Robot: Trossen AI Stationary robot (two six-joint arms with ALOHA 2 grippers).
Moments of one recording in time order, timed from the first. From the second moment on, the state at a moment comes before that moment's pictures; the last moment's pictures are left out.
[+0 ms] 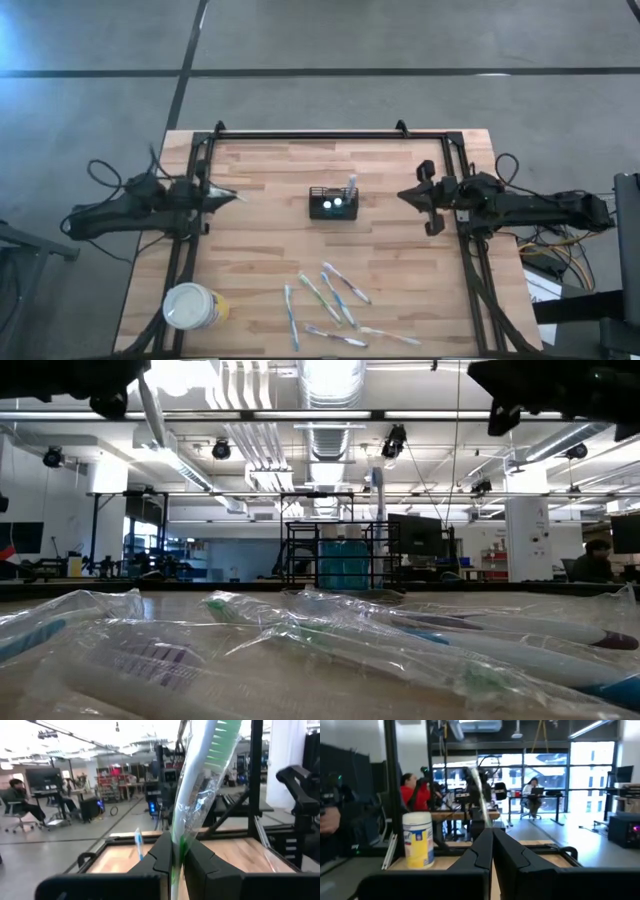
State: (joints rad) left arm 0.08 0.15 0.35 -0.10 0.03 0.08; right arm -0.14 0.54 0.21 0.57 -0.16 0.08
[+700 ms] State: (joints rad) left arm 0.08 0.00 0.13 -0.05 -0.02 0.02; right arm -0.16 0.35 0.01 0.60 -0.15 0.13
